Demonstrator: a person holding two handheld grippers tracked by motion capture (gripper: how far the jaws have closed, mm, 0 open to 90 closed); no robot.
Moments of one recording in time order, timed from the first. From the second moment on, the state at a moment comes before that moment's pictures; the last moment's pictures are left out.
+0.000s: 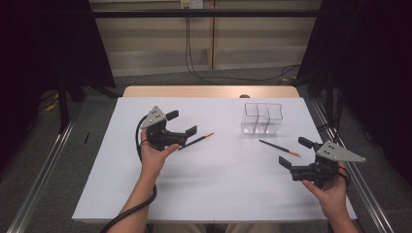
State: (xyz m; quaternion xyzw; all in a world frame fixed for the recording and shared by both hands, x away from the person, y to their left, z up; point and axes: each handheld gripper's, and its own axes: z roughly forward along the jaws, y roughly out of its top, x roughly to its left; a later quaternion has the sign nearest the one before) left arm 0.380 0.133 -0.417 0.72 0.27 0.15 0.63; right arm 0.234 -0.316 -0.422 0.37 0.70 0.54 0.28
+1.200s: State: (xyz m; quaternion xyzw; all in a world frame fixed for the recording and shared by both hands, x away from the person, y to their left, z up) left arm 0.411 0.102 -0.435 0.73 0.30 0.15 0.60; right arm 0.233 -0.319 -0.422 0.36 0.70 0.55 0.28
